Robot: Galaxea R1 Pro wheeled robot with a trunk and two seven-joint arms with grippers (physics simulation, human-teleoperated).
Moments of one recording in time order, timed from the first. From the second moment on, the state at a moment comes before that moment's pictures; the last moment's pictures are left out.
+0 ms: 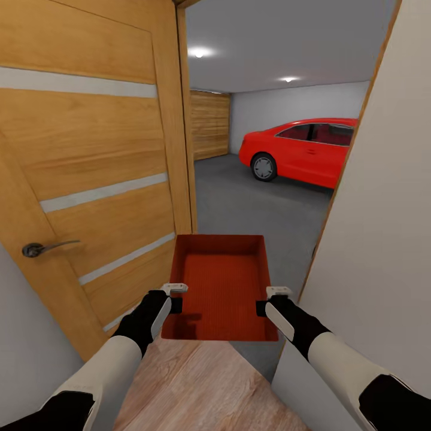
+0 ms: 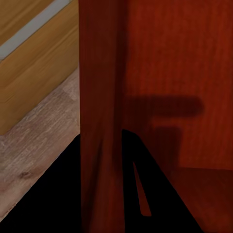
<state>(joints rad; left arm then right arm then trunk) -0.82 -0.15 -0.02 -0.60 0.06 0.65 0.20 -0.86 -0.02 0.61 -0.54 -0.72 0.51 -0.41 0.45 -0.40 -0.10</state>
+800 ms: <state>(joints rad) -0.82 -0.15 -0.02 -0.60 0.06 0.64 0.20 -0.86 -0.03 0.61 -0.54 -0.72 0.51 -0.41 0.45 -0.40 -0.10</state>
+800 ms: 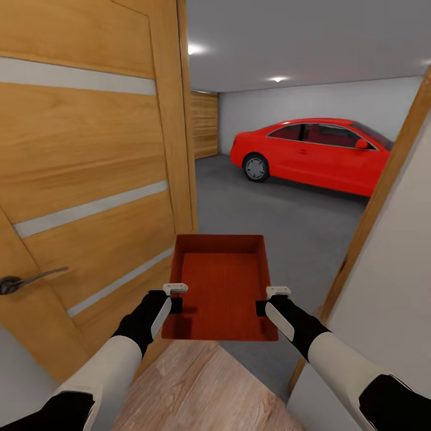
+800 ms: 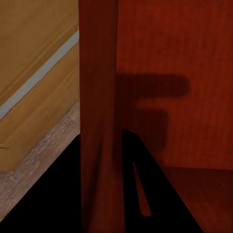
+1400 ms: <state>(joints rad) -0.82 -0.15 -0.02 -0.60 0.06 0.64 0.20 -0.86 -0.03 0.61 -0.54 -0.72 0.51 -0.41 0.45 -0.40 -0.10</state>
